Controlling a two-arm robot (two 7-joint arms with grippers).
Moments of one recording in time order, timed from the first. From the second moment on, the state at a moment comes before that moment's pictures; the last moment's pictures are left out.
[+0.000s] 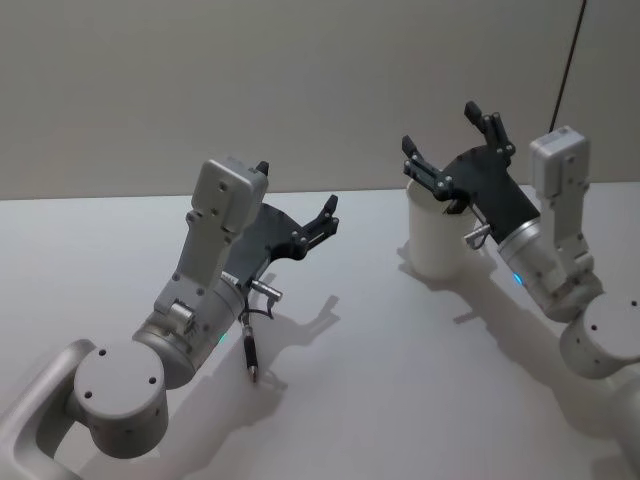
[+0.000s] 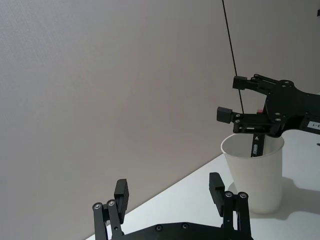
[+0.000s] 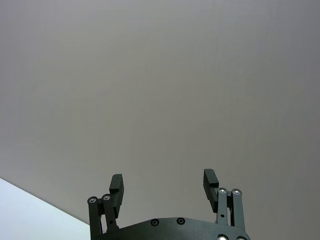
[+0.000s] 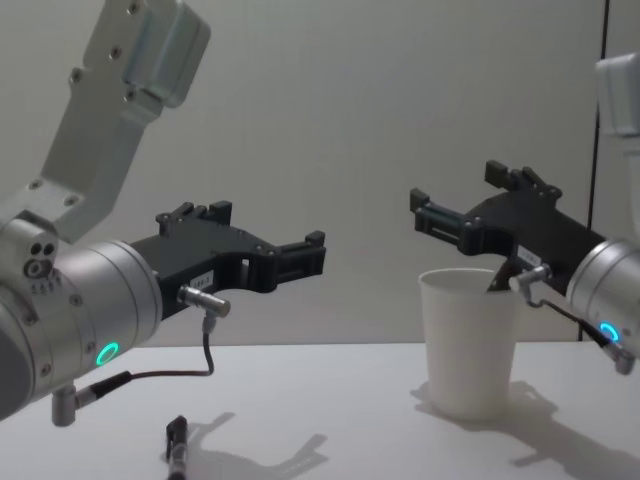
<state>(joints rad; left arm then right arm) -0.24 0.38 0.45 -1.63 -0.20 0.01 -0.01 0.45 0.07 -0.23 -1.07 0.01 -0.48 0.28</state>
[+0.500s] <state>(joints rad) -0.24 0.38 0.45 -1.63 -0.20 0.01 -0.01 0.33 0.11 -0.20 -1.28 0.12 -0.37 0.28</state>
